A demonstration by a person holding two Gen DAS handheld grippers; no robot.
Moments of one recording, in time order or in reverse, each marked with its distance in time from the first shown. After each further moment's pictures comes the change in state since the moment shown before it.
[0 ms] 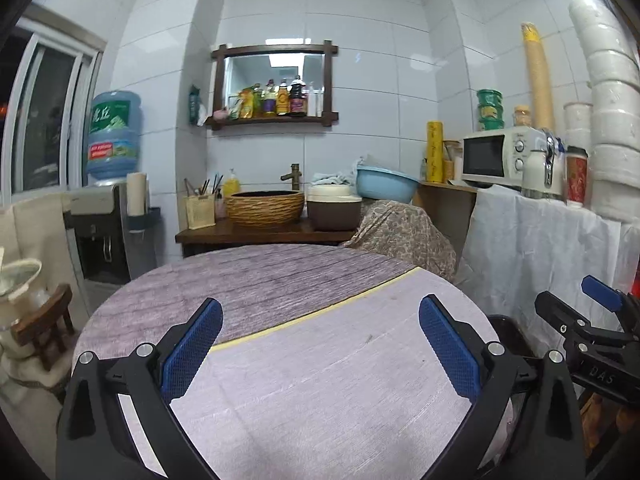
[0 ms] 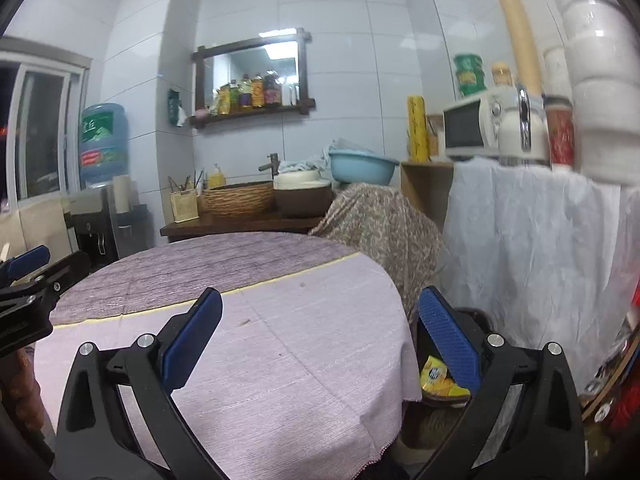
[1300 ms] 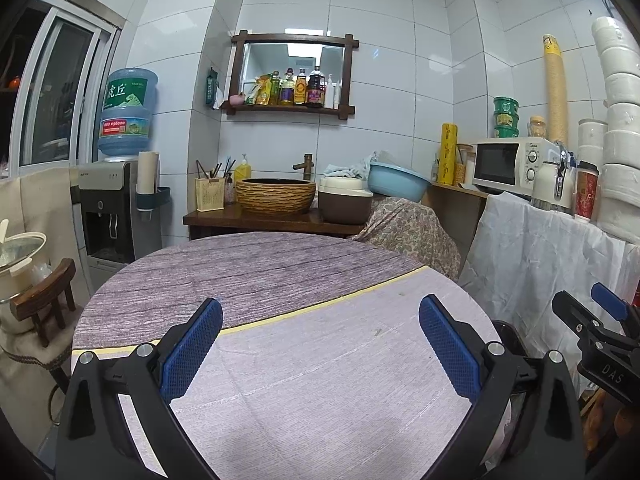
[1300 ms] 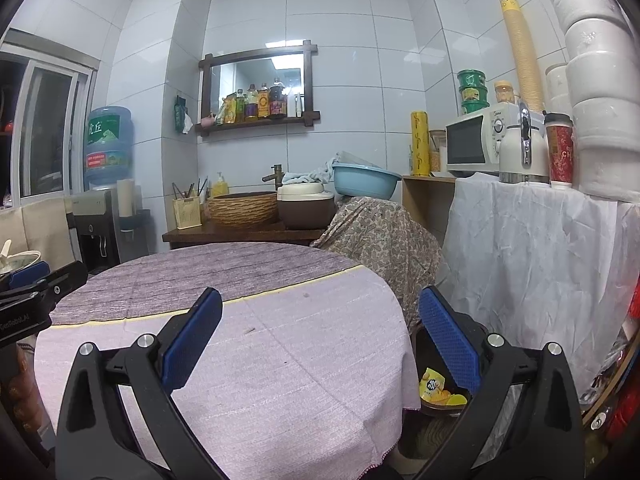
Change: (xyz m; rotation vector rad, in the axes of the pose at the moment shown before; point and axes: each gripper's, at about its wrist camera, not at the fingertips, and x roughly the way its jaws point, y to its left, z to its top) left arm -0.006 0.018 -0.004 -0.066 0.027 0.014; right arm -0.004 0.001 0.000 0.009 -0.021 -0.004
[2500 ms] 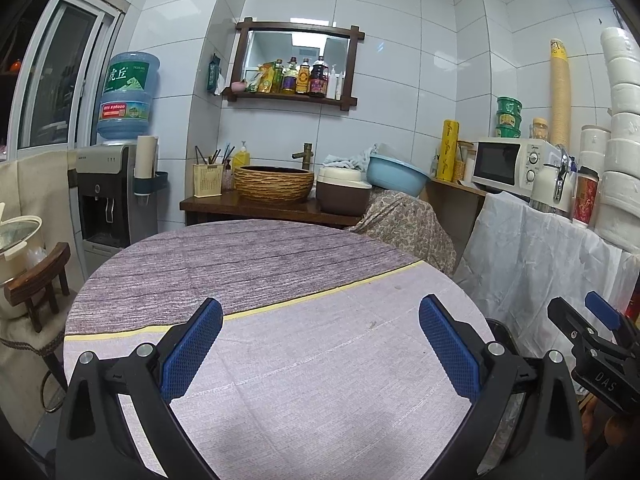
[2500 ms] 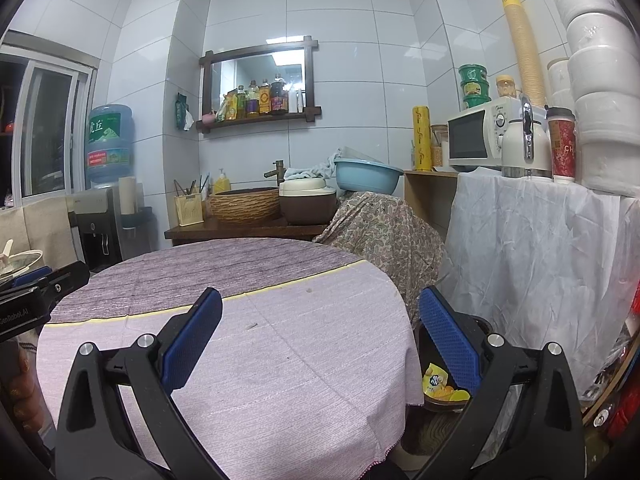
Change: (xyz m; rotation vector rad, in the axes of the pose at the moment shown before) left arm 0.000 -0.006 -0.007 -0.035 0.032 -0.007; right arm 0.002 0.001 -0.003 0.005 0.014 0.006
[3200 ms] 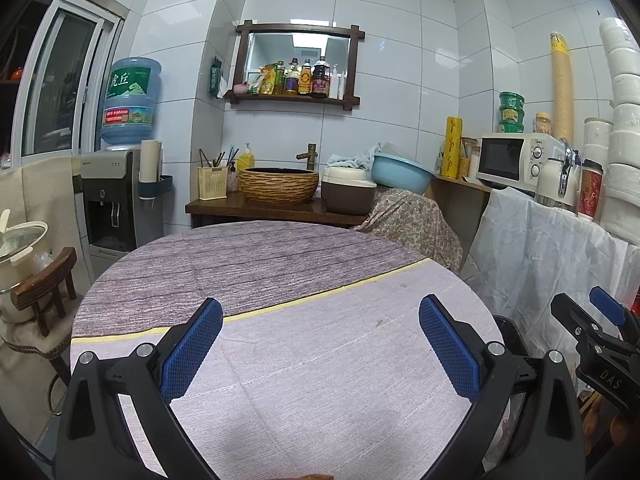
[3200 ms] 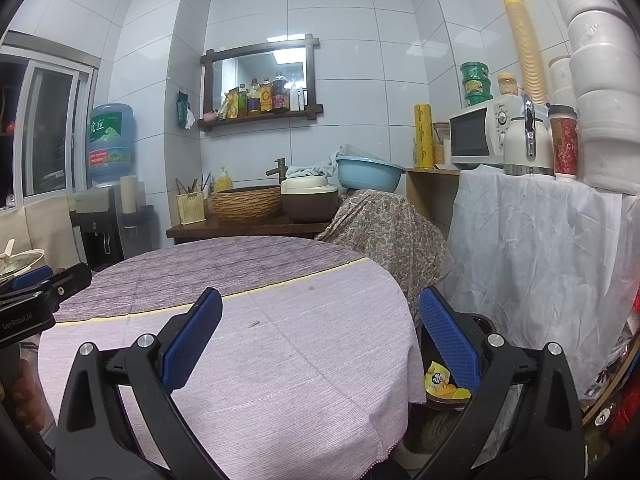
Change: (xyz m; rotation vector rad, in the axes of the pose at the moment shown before) left arm -0.002 -0.011 0.001 0.018 0.001 0.037; right arm 0.002 0.000 -0.002 0.002 0.007 0.006
